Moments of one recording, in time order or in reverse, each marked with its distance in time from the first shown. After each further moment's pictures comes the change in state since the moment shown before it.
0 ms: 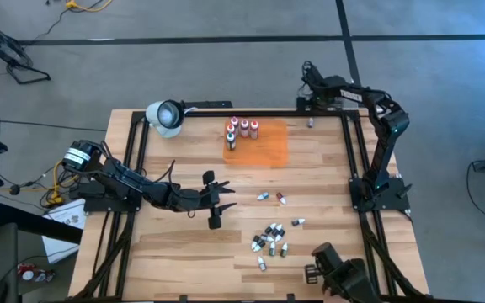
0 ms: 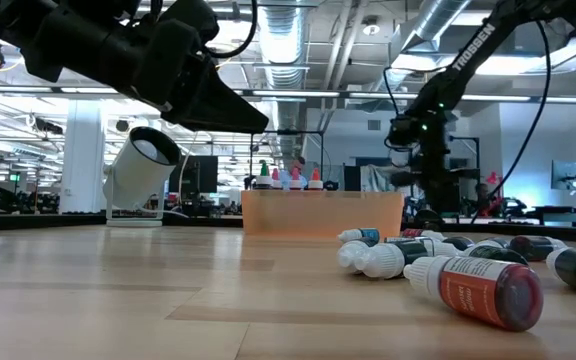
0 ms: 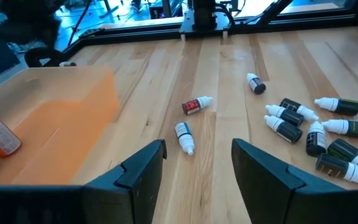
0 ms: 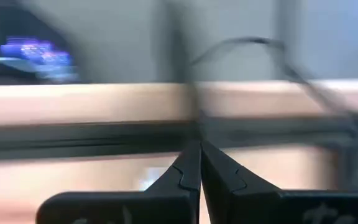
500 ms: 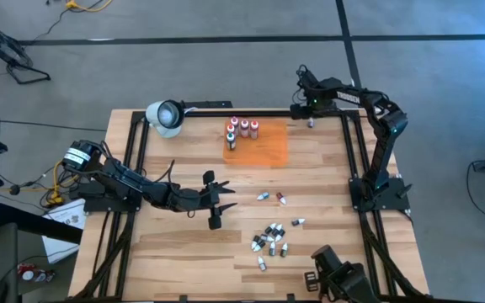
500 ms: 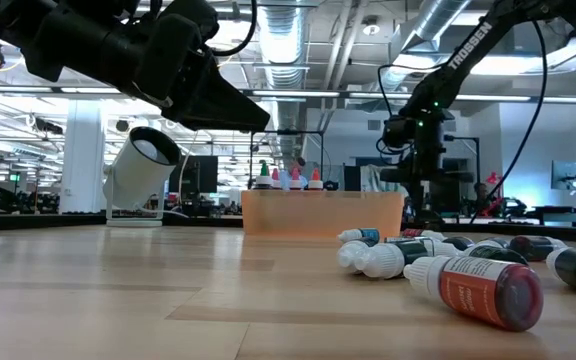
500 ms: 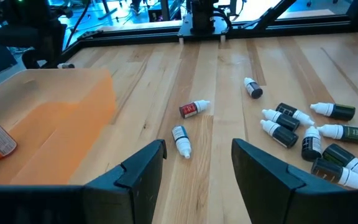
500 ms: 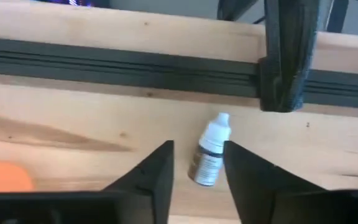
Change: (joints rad) left arm 0.000 0.000 0.000 0.013 0.006 -0.009; right arm 0.017 0.002 -0.001 -0.079 -0.110 -0.034
